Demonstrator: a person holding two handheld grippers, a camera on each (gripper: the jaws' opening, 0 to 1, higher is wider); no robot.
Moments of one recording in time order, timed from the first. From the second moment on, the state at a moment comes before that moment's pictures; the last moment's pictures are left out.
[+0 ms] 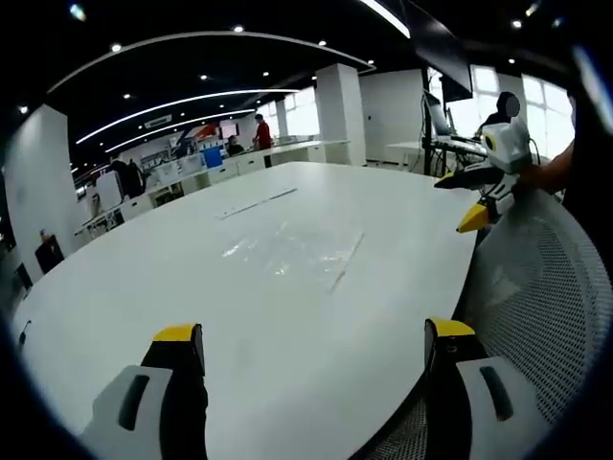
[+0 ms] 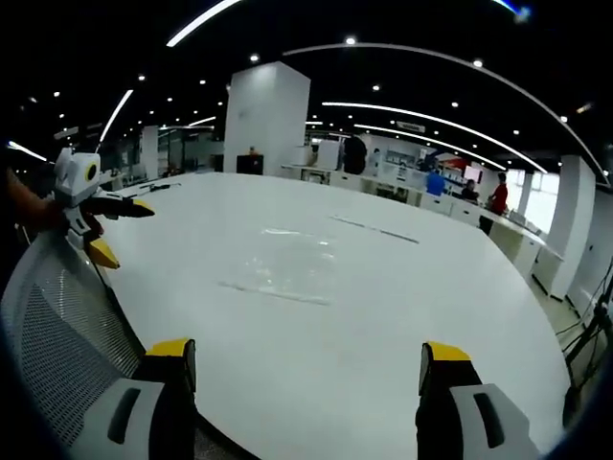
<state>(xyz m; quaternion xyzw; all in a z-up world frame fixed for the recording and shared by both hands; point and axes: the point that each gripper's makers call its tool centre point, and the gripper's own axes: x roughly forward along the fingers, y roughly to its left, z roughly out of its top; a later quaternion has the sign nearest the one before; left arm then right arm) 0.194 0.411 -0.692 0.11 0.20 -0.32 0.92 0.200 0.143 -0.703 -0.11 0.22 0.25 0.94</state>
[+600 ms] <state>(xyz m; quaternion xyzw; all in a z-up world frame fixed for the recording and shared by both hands) 0.192 0.409 -0.691 0.12 0.20 -0.33 0.92 0.199 0.141 -0.705 -0.11 0.22 0.25 0.93</state>
